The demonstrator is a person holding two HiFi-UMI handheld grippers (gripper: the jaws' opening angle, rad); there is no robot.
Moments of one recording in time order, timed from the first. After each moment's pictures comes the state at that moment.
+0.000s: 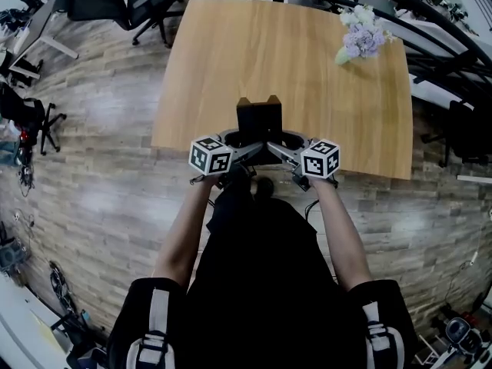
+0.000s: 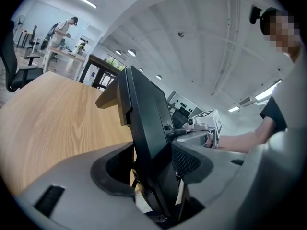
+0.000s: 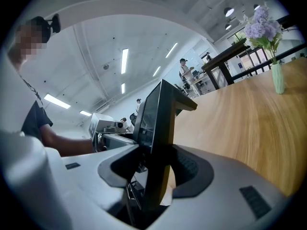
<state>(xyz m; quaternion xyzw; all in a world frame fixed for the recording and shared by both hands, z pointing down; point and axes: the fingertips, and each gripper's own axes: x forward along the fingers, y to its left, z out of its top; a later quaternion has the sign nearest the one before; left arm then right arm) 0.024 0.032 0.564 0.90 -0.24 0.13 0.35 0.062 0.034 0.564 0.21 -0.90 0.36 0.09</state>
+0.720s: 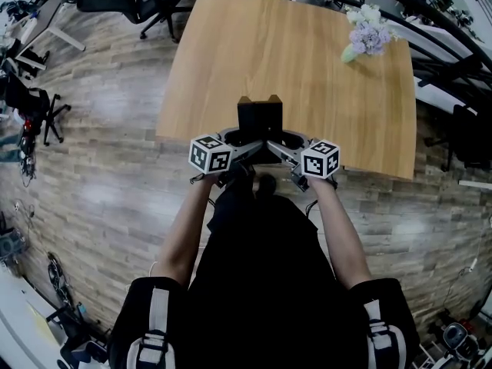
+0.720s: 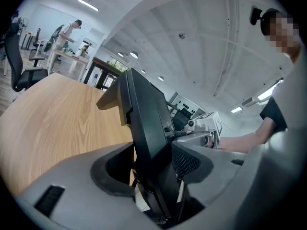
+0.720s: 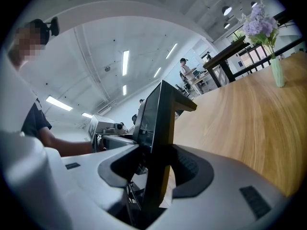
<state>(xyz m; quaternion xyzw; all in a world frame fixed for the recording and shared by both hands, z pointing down) 0.010 0.060 0.562 0.89 -0.26 0.13 0.35 0.048 0.063 0.565 0.21 -0.90 0.37 0.08</state>
